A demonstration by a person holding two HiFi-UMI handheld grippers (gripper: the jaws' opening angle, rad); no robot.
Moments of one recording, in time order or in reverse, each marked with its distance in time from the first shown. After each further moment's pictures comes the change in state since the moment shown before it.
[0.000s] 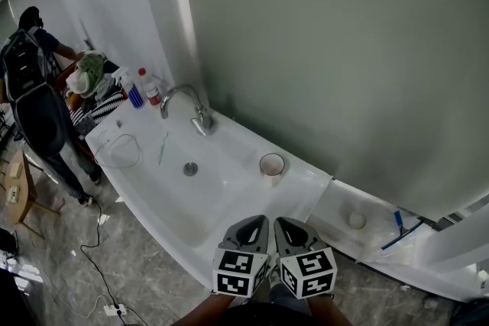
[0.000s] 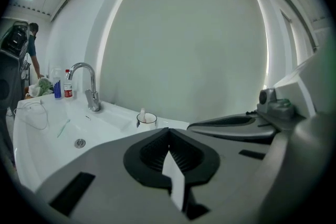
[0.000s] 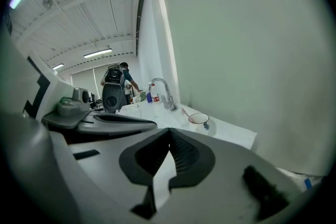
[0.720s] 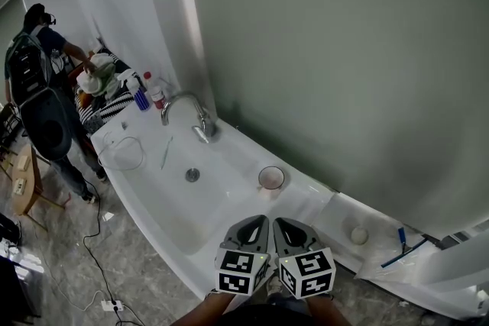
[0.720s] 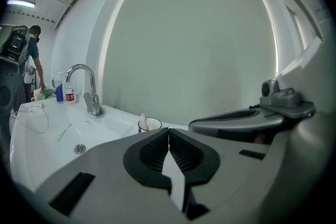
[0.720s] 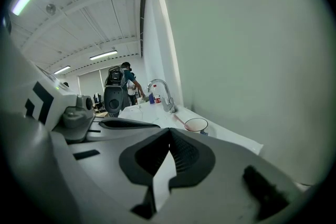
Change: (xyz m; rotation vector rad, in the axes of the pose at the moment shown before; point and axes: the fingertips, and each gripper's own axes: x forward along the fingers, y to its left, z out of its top) left arm 0.046 0.010 0.008 0.014 -0.033 0.077; right arm 0.028 -0.031 0.012 -0.017 -0.007 0.078
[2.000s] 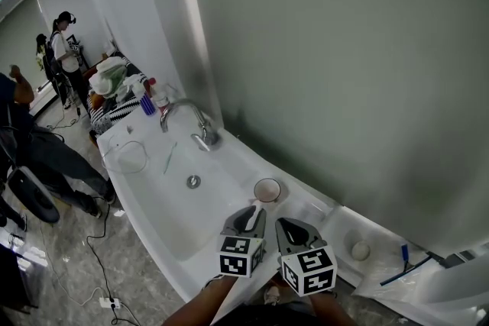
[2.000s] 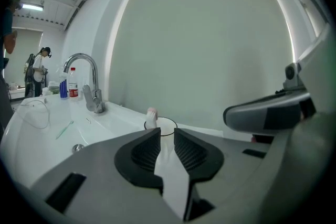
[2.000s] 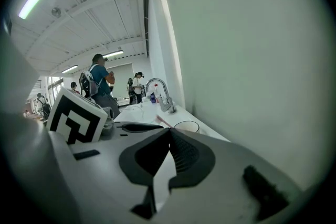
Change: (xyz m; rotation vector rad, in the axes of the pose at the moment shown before) left arm 0.074 0.033 -0.012 -0.037 -0.008 0.110; right arm 0.019 -0.045 0.003 -0.038 0.000 0.077
